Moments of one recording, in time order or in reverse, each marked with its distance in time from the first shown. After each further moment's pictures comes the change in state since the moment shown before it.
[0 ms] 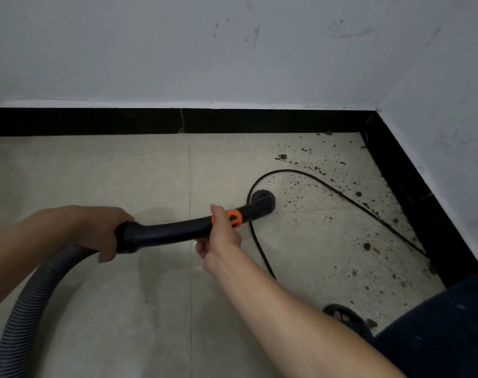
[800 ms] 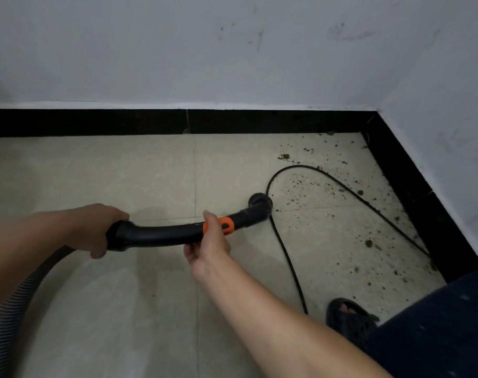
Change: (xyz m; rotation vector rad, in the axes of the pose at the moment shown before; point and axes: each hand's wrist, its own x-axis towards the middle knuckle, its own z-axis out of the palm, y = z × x) left_hand 0.006 -0.036 0.020 0.150 0.132 -0.002; right_hand -0.026 0.028 0.010 0.119 -0.031 0.065
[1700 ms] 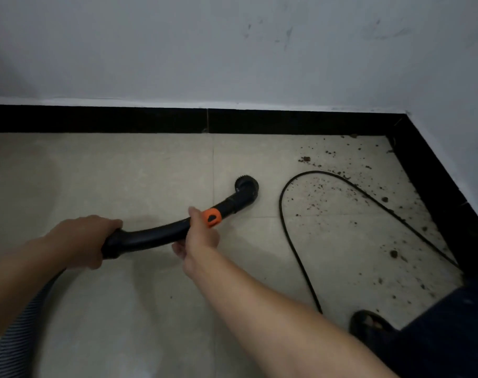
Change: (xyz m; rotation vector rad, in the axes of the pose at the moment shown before) left_hand 0.004 -0.043 0.048 0.107 0.187 -0.117; right_hand 0.032 0.029 0.048 -0.286 -0.082 -0.018
